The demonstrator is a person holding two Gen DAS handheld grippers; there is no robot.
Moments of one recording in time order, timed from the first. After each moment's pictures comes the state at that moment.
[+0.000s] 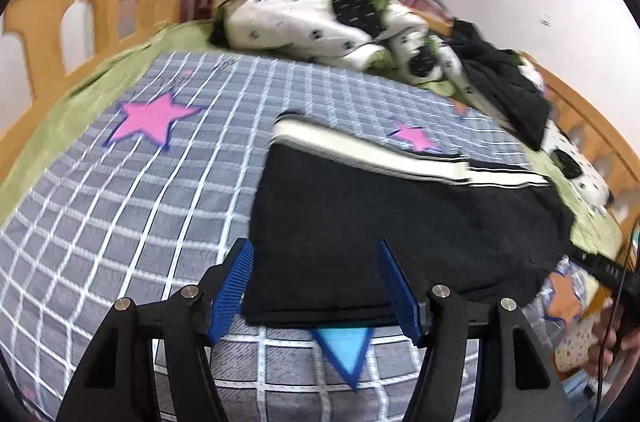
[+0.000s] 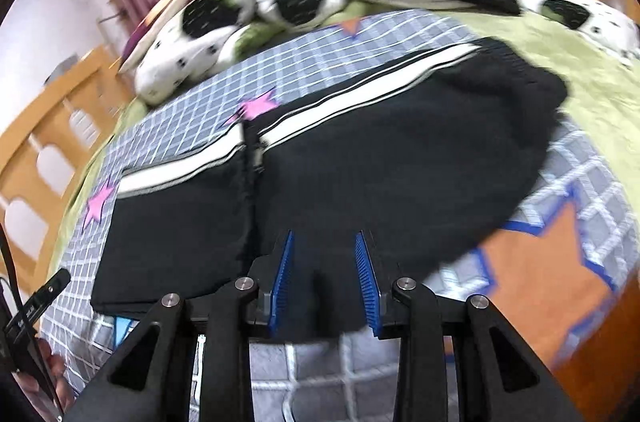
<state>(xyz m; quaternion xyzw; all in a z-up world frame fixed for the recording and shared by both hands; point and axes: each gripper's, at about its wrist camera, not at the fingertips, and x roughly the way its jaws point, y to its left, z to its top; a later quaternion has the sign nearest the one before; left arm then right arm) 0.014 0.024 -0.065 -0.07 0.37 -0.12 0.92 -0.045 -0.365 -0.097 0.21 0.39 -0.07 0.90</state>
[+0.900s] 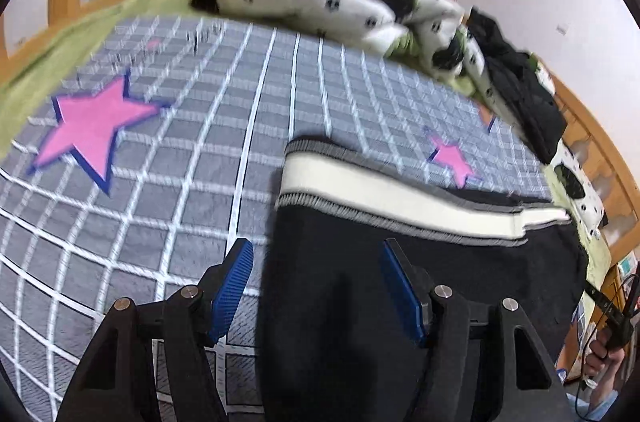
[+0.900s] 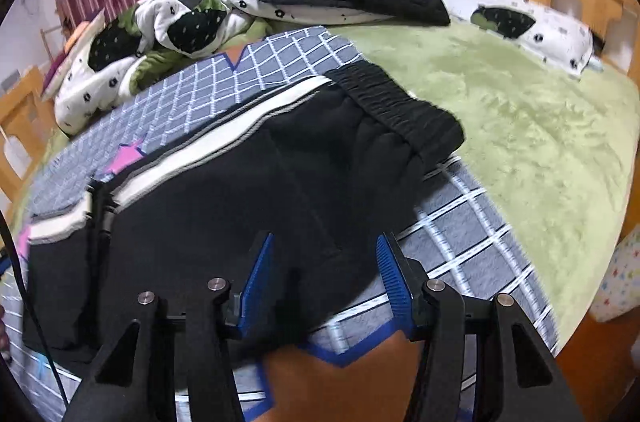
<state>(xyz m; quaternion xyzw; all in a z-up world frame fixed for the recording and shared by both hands) 0.167 0.041 -0.132 -0.11 0.45 -0.14 0.88 -0.015 -0.508 -0.127 0.17 0.39 -0.17 0.89</state>
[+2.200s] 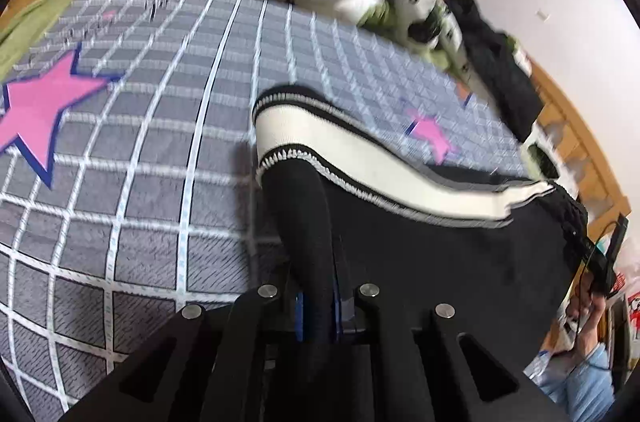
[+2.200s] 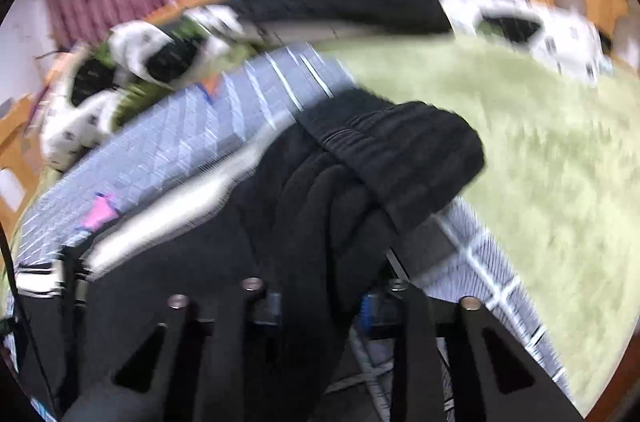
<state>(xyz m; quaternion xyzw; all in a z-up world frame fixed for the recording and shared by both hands) 0.178 0.028 -0.133 -0.13 0.46 -0.21 0.85 0.044 -0.543 -0.125 0.18 0.33 -0.17 0.91</state>
